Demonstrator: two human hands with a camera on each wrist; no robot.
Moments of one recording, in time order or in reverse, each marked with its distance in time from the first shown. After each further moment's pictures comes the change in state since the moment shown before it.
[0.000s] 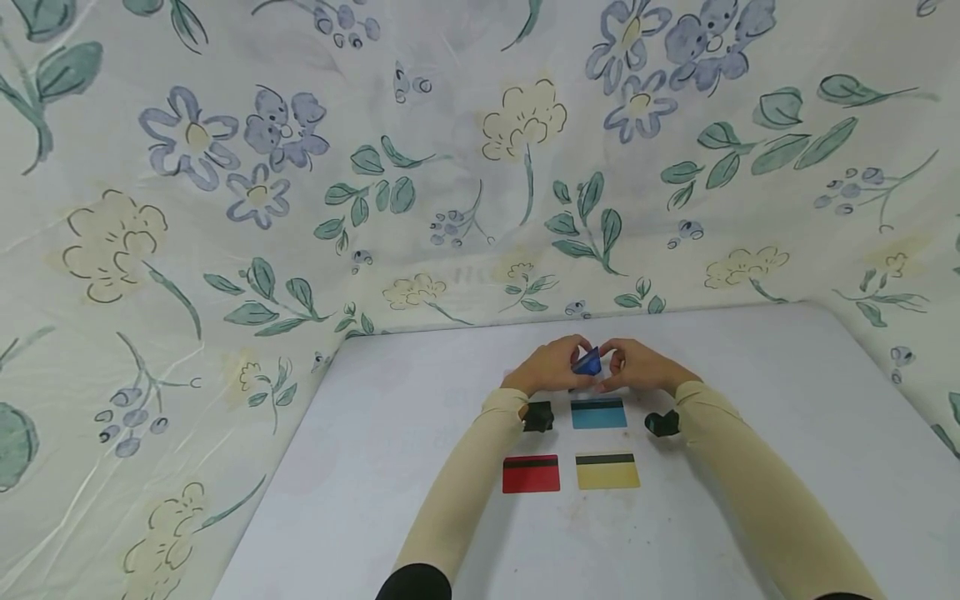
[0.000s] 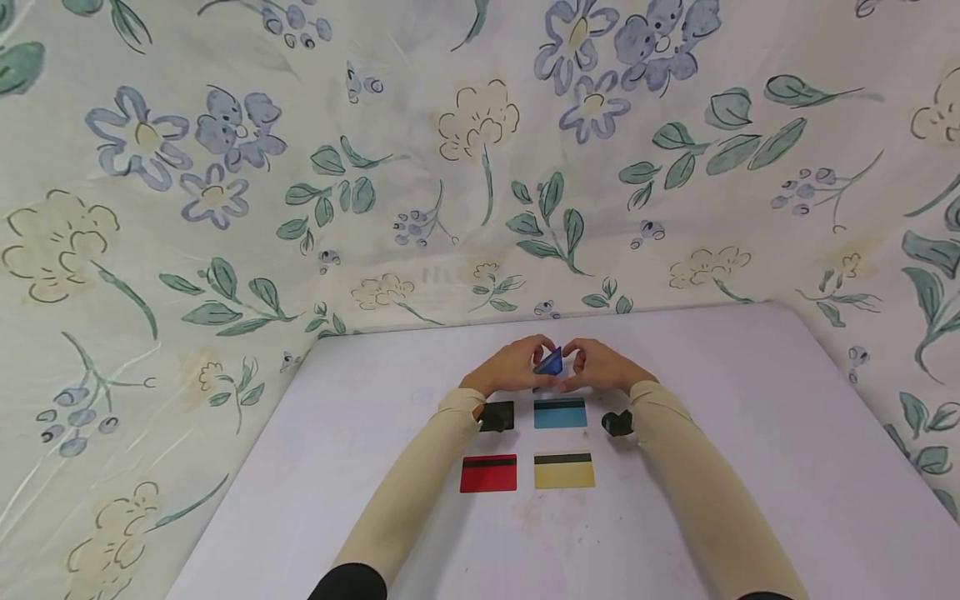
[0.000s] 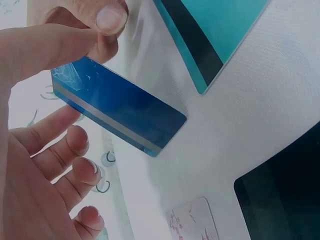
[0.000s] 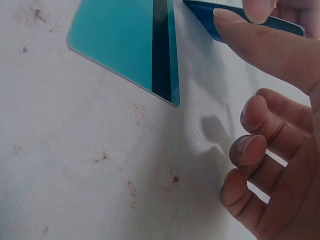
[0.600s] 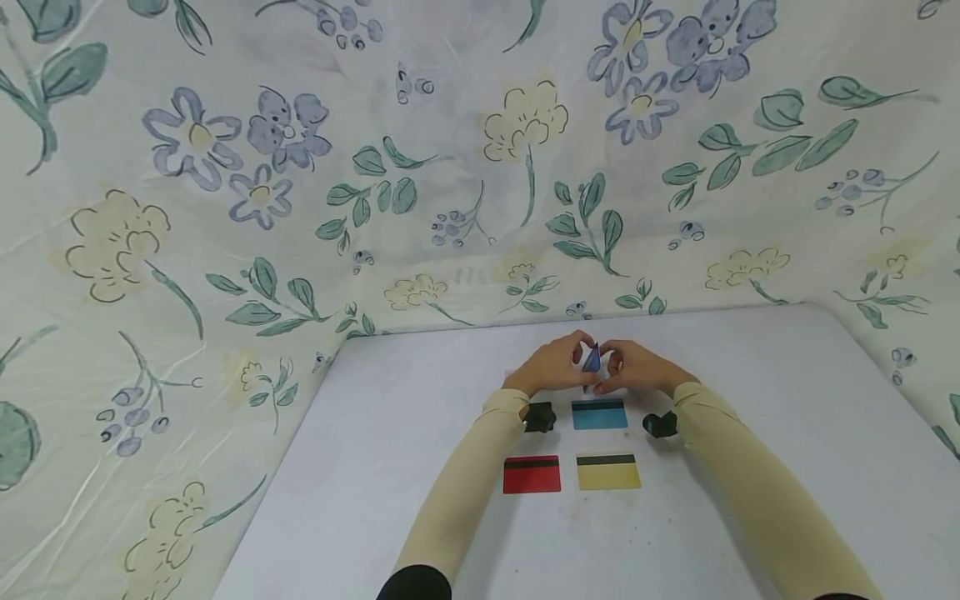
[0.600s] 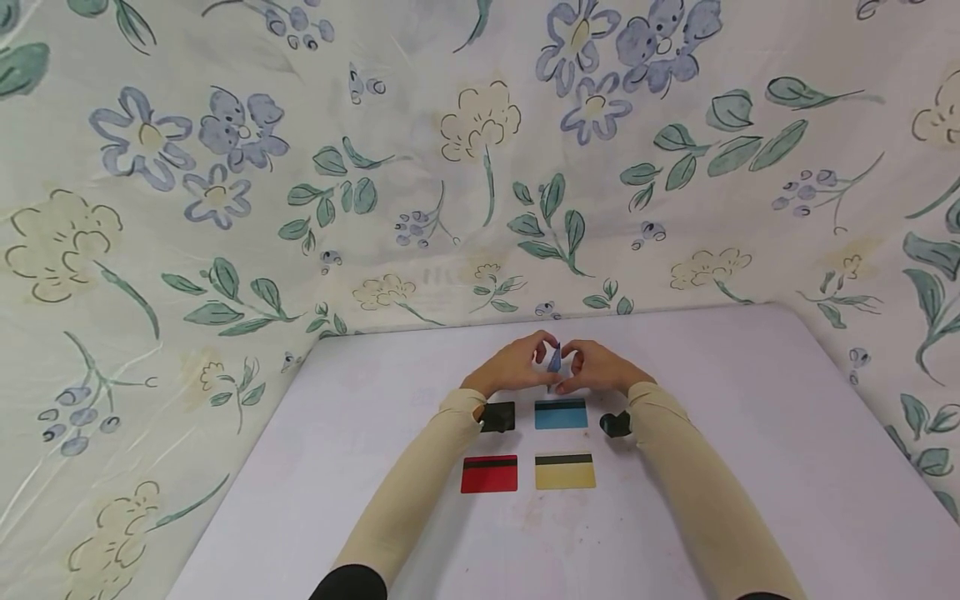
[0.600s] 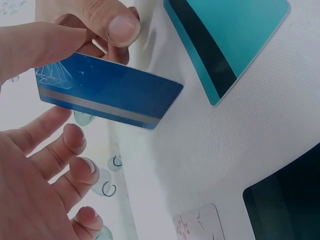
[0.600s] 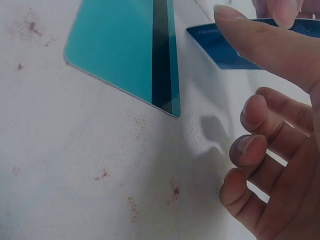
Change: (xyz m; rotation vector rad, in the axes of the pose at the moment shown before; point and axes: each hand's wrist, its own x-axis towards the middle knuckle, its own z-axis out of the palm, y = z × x) left_hand -0.005 0.006 -0.002 -0.075 0.019 -0.010; right_hand 0.003 -0.002 0.004 0.027 -0.012 -0.034
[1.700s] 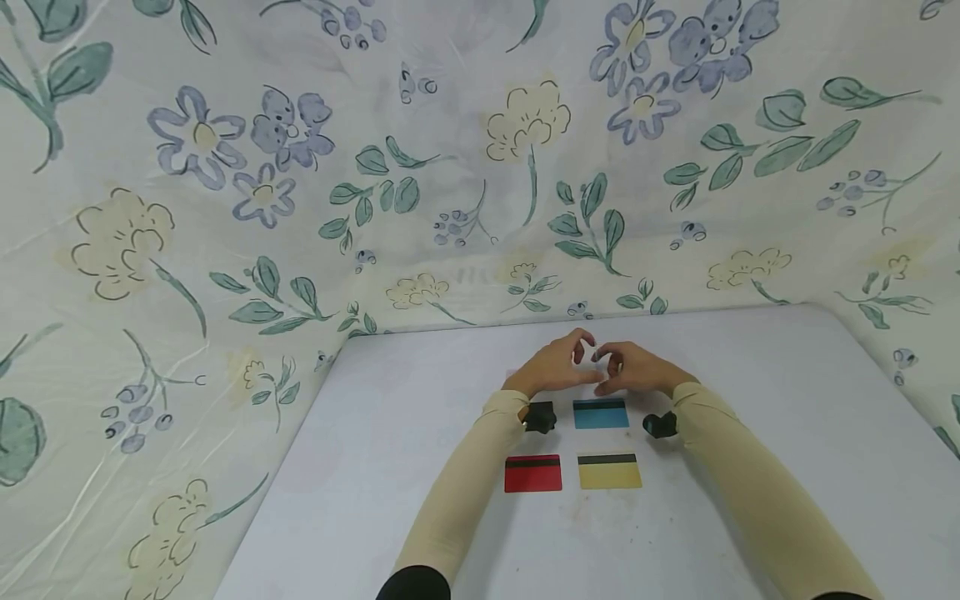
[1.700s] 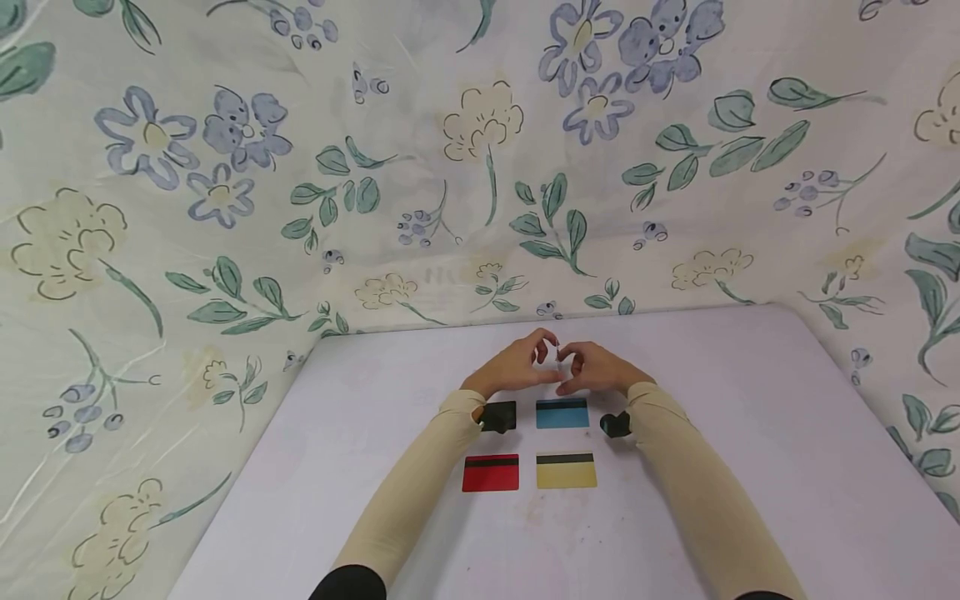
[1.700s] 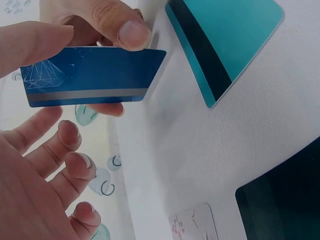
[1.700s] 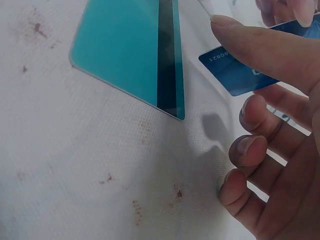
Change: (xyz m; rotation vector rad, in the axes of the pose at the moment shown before) left_hand -0.005 0.001 0.000 -0.066 0.012 -0.004; right_hand 0.000 -0.003 0.003 -0.037 0.001 -0.023
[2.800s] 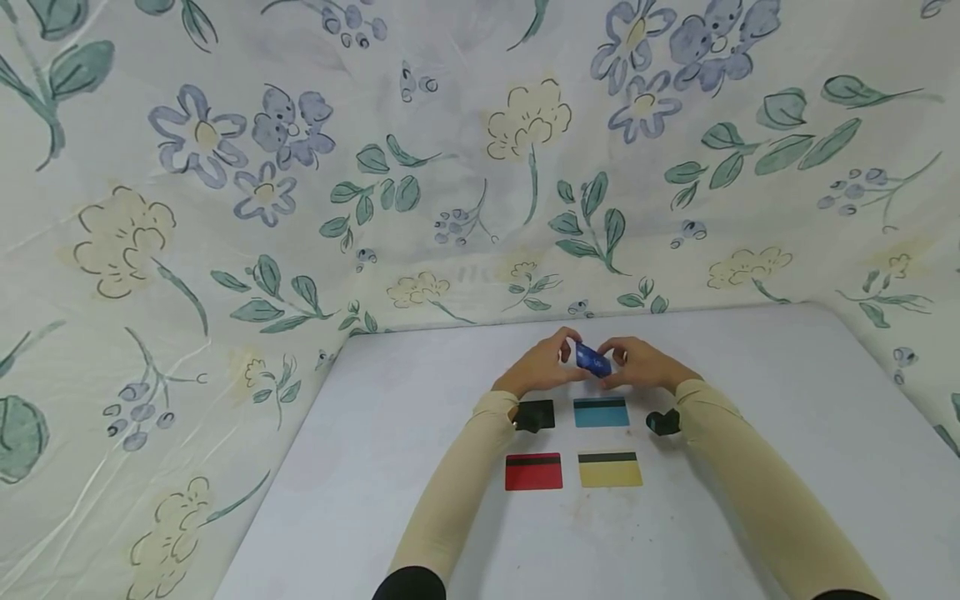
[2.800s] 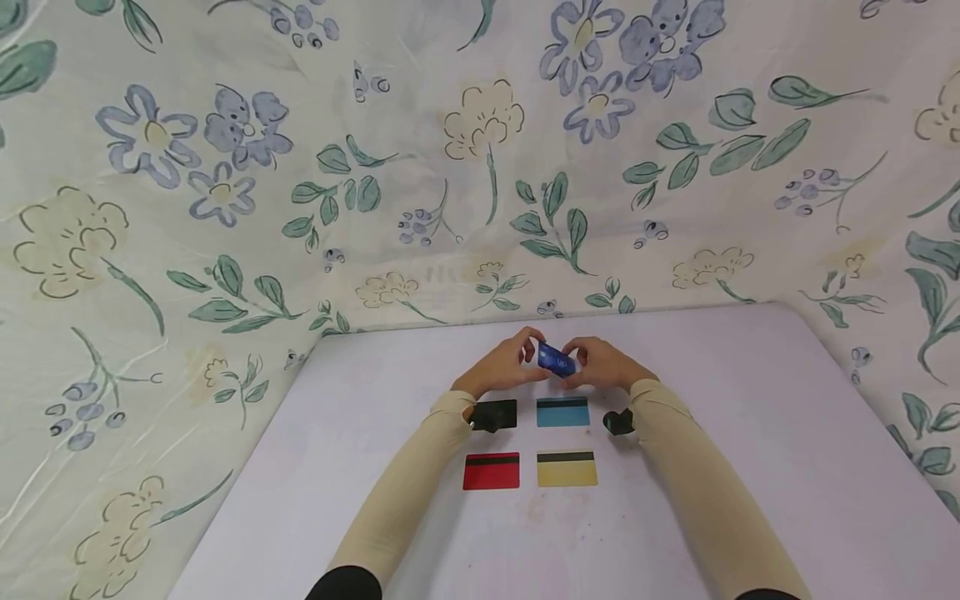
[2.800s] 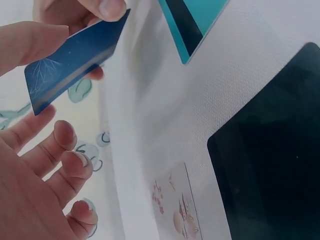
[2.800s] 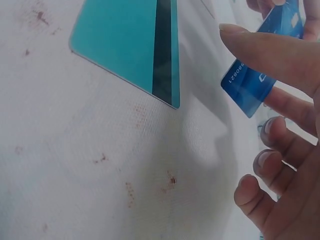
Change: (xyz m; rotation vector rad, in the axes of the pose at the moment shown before) left_hand -0.008 -0.016 -0.004 -0.027 0.042 -0.031; right_hand -0.003 -0.002 -0.006 -0.051 0.071 0.005
